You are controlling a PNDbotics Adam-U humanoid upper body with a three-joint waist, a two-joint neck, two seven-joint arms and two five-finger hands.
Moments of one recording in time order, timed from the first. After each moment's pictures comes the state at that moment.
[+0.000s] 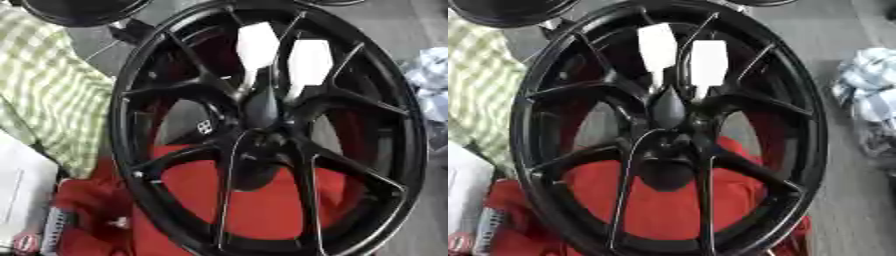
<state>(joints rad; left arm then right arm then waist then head) -0.19 0.40 0.16 -1.98 0.28 -0.02 0.24 0.18 -0.27 -0.30 -1.99 -0.27 -0.13 -0.12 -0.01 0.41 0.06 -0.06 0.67</state>
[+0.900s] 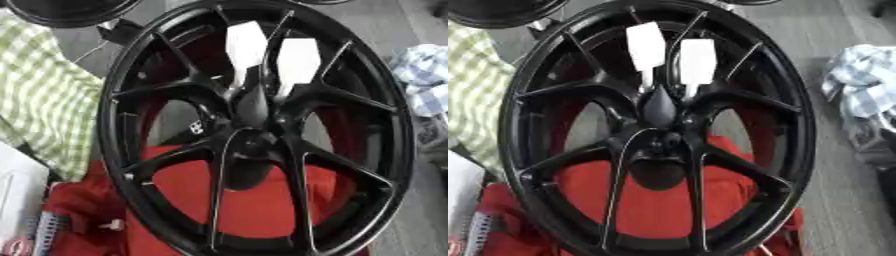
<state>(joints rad) -0.19 0.40 0.16 -1.98 0.27 -0.02 0.24 0.19 -0.34 -0.29 -1.99 -0.29 -0.20 -0.10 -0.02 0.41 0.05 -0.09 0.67</state>
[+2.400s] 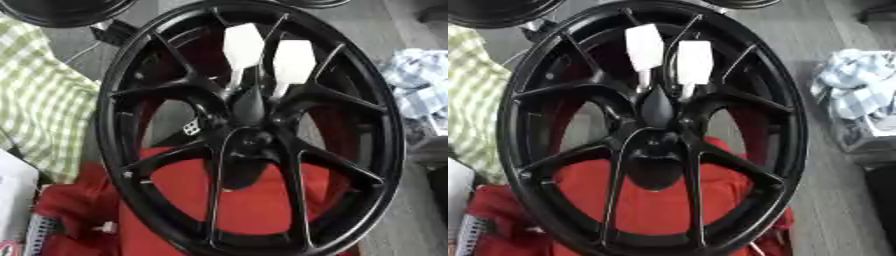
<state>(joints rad) -0.17 0.42 0.16 -1.98 0.27 -0.01 0.24 0.25 -0.92 -0.33 -1.99 -0.34 -0.50 -0.09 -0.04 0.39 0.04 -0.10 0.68</state>
